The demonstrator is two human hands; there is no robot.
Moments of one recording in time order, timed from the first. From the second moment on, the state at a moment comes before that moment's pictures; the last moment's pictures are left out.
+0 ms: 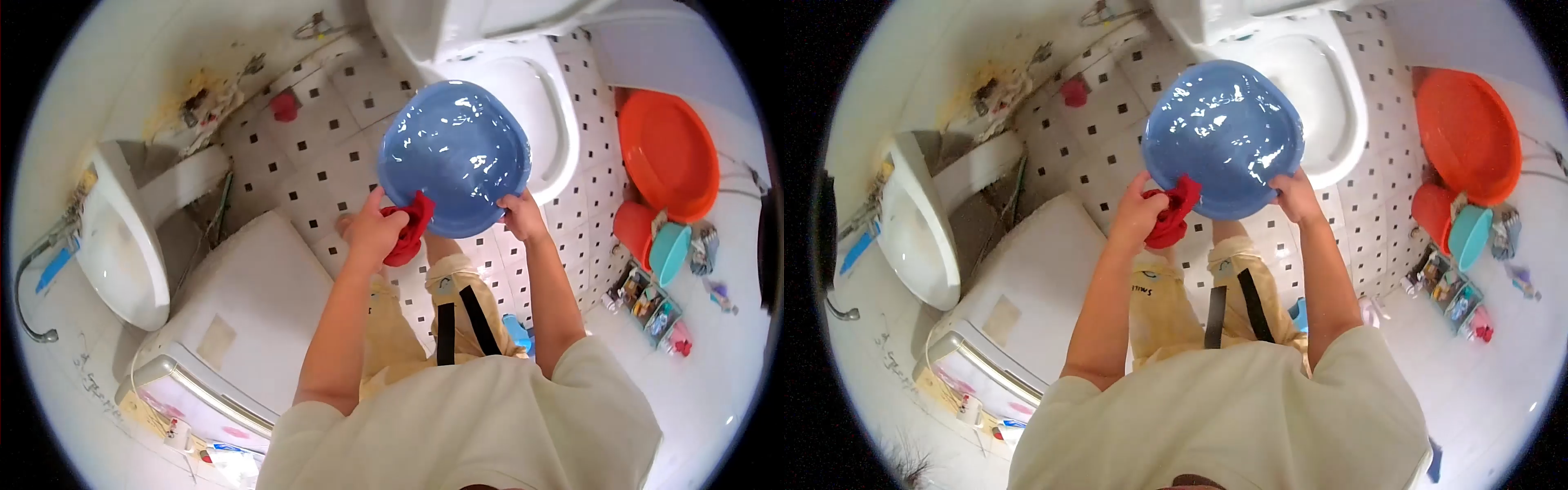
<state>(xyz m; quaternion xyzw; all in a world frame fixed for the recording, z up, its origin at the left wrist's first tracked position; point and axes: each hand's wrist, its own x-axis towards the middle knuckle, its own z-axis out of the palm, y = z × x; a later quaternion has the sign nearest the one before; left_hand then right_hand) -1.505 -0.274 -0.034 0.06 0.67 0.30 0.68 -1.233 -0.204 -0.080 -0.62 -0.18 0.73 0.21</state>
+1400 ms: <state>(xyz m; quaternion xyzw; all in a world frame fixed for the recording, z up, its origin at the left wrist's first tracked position) -1.293 -0.234 -0.083 -0.25 0.27 0.19 0.91 -1.182 -0.059 0.125 -0.67 -0.65 0.13 -0.34</state>
